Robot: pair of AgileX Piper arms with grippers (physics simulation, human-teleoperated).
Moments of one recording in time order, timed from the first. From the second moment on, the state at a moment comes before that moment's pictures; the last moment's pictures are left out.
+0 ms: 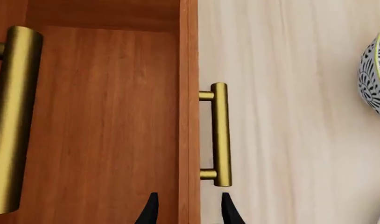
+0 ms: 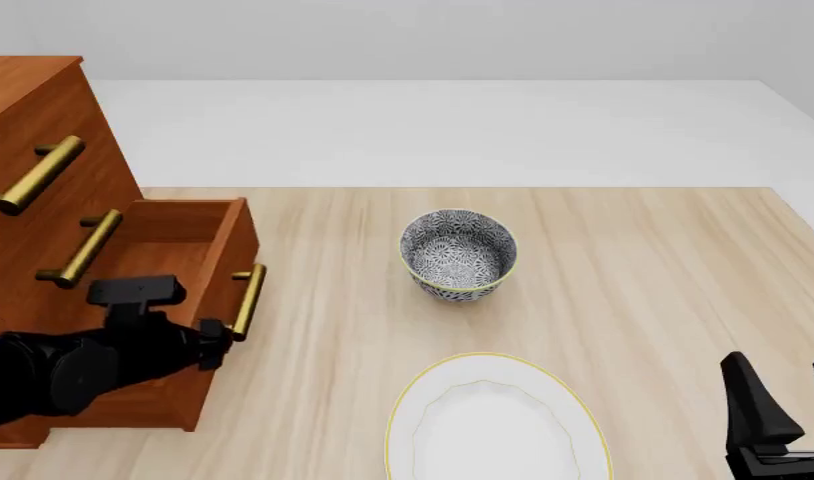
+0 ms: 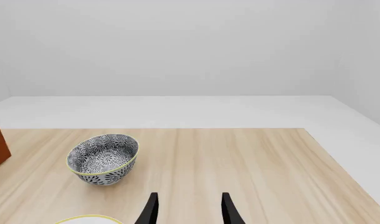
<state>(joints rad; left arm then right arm) -0.13 1.39 -0.47 -0.01 -0.17 0.00 0.01 0.00 0.00 0.00</state>
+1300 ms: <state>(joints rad) -0.35 1.45 -0.56 0.03 -0.25 0.00 0.01 0.00 0.00 0.00</state>
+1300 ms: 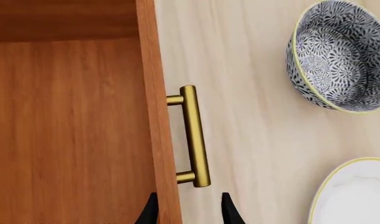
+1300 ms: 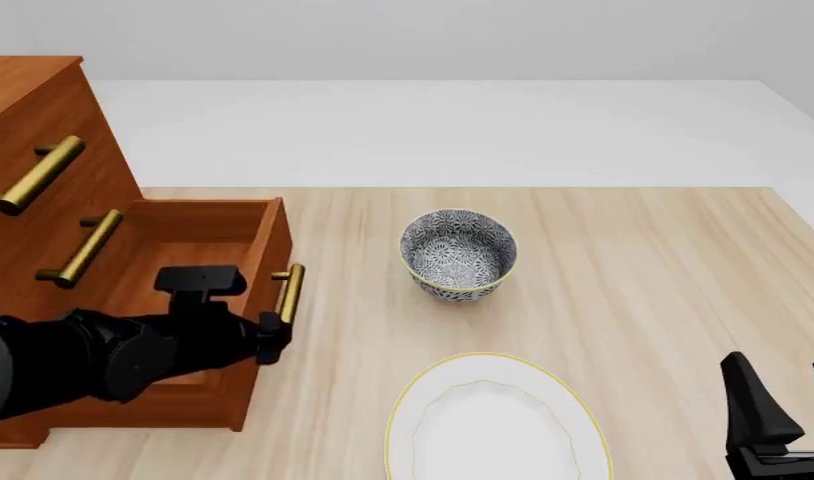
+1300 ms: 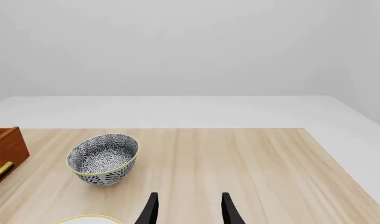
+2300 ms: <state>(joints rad) -0.34 1.31 -0.62 0.15 -0.21 0.00 0.01 0.00 0.00 0.00</state>
